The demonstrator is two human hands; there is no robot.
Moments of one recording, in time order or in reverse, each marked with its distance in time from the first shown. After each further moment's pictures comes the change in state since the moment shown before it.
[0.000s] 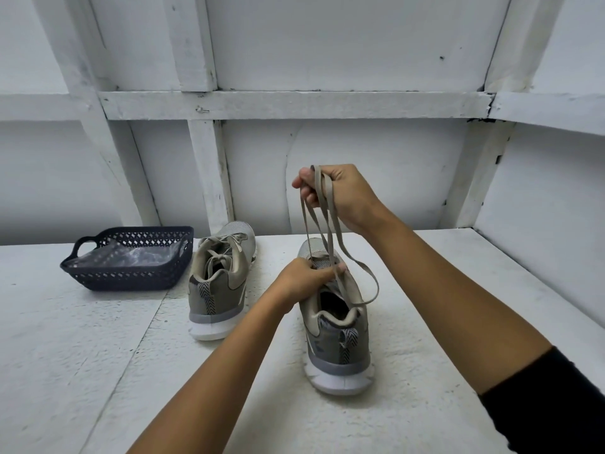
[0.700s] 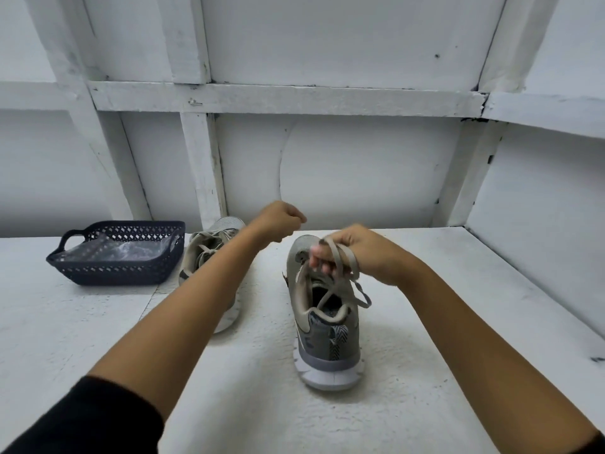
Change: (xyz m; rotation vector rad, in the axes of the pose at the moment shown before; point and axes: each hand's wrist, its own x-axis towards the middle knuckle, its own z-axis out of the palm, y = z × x) left_hand 0.040 0.045 -0.054 0.246 0.105 0.136; right_hand -0.070 0.020 -0.026 -0.285 -0.326 0.236
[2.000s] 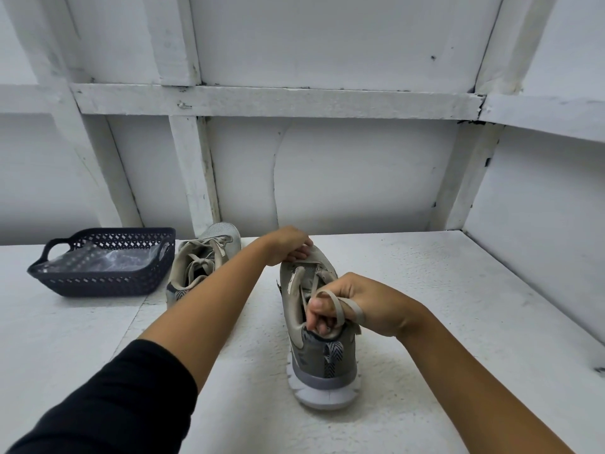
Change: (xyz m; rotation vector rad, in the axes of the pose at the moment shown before) left_hand 0.045 -0.020 0.041 -0.280 -0.256 -0.248; right_hand -0.023 0.024 0.020 0.222 -0.223 -0.045
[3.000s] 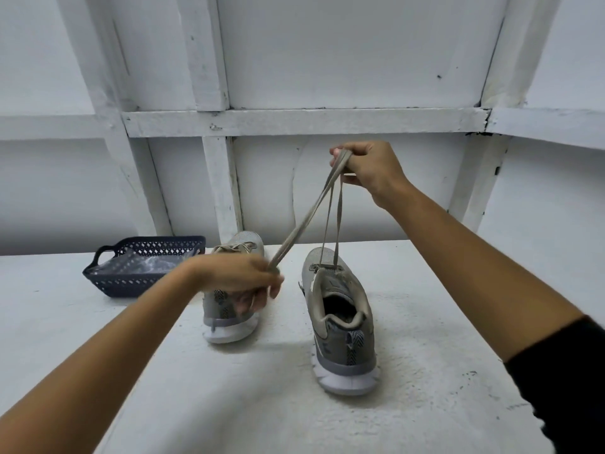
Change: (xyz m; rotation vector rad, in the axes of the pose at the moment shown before) left_hand -0.162 -0.016 -0.070 0.551 -0.299 0.124; right_hand 0.076 -0.106 -0.059 -0.144 0.857 -0.168
